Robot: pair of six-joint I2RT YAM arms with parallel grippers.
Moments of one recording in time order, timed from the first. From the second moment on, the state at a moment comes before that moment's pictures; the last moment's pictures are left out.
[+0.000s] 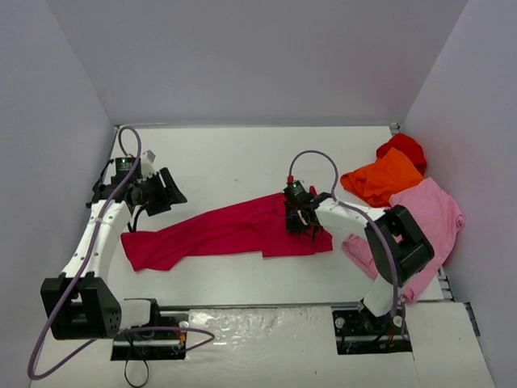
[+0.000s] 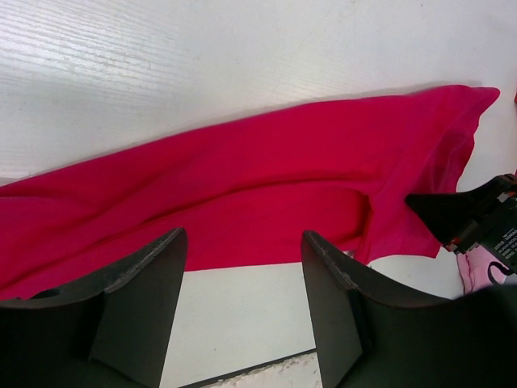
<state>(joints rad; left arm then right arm) 0.01 1.26 1.07 -0.72 0.34 -0.43 0.60 1.69 0.93 -0.35 0.08 0.54</state>
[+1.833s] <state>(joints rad) 0.01 1.20 1.05 -0.71 0.41 -0.44 0.94 2.14 1.50 -0.22 -0.07 0.58</state>
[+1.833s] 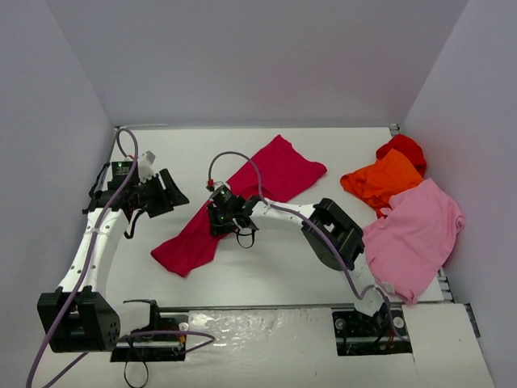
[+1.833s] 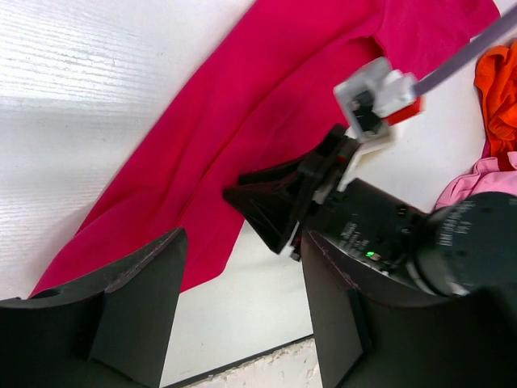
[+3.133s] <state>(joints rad) 0.01 1.21 1.00 -0.61 0.47 -0.48 0.89 1.22 0.83 -0.62 0.23 0.78</state>
